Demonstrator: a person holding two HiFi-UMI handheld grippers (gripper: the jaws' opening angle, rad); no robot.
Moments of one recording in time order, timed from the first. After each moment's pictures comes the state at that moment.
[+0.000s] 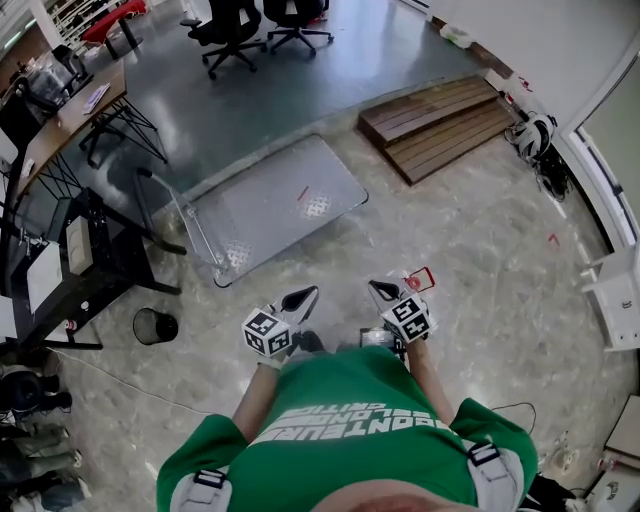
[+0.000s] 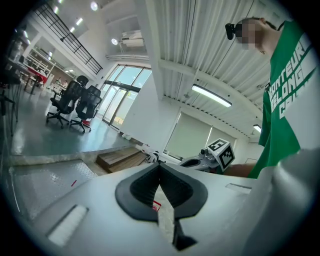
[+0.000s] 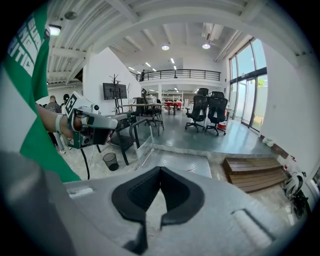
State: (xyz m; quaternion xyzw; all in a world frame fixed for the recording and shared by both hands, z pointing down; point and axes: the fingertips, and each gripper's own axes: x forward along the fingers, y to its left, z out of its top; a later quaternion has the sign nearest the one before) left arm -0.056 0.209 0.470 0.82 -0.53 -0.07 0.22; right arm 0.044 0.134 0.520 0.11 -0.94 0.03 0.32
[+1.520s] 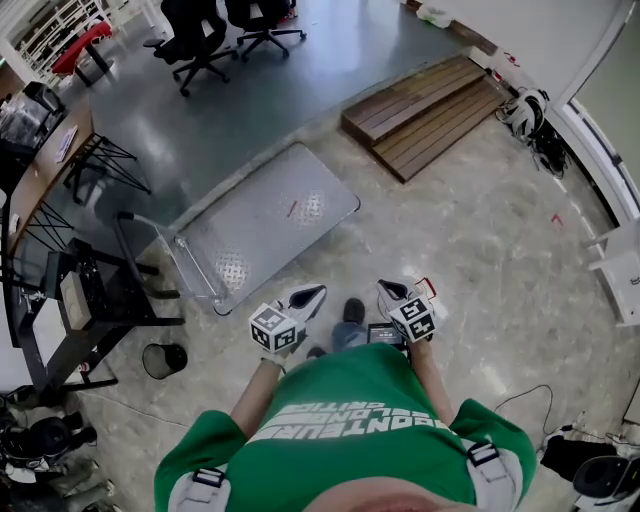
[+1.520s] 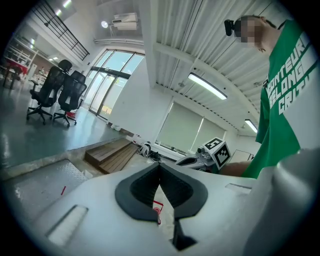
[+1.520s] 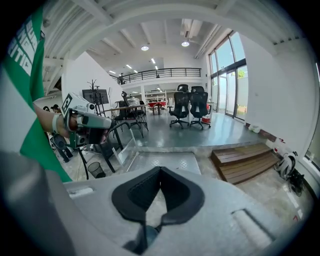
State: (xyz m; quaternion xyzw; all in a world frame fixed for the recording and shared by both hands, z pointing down) left arm -0.067 0.068 0.482 0.86 -0.46 -0.02 0.24; right arm 0.044 0.001 0.545 0.19 -0.93 0.09 0.31
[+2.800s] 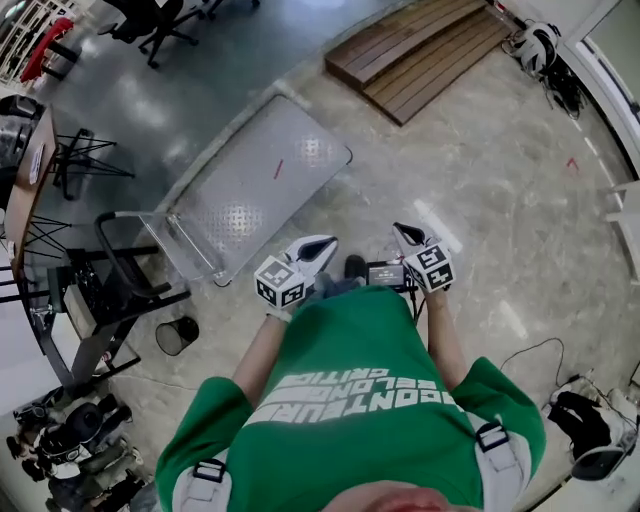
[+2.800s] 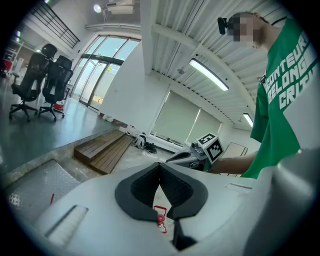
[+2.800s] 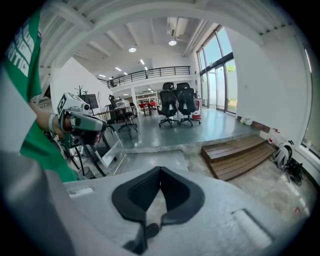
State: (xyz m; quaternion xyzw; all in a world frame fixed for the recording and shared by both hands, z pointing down) left arm -0.003 -0.092 0.505 0.87 -0.41 0.04 0.26; right arm 0.109 -0.166 0.575 0.22 -0.92 0.13 0.30
